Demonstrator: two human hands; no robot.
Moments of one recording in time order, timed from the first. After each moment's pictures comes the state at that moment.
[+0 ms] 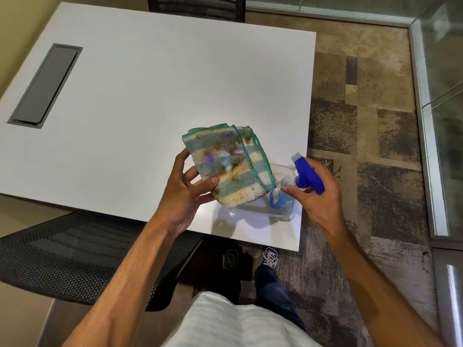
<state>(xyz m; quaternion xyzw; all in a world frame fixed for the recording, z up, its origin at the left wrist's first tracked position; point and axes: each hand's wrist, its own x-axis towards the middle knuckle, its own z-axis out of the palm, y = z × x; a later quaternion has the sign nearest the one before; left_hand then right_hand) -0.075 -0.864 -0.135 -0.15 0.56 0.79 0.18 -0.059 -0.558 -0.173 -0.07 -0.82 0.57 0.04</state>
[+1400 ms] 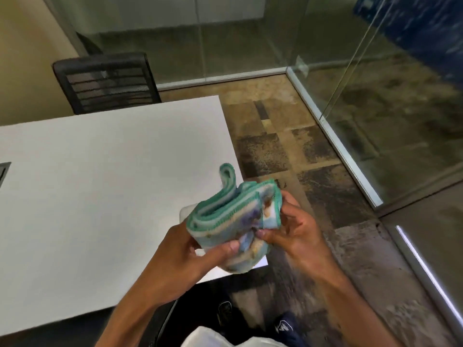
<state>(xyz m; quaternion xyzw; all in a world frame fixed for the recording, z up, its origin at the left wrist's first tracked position) -0.015 -0.795 0.012 0.24 0.73 0.59 0.22 0.052 -0.564 -0.035 -0.06 -0.67 0.73 0.11</state>
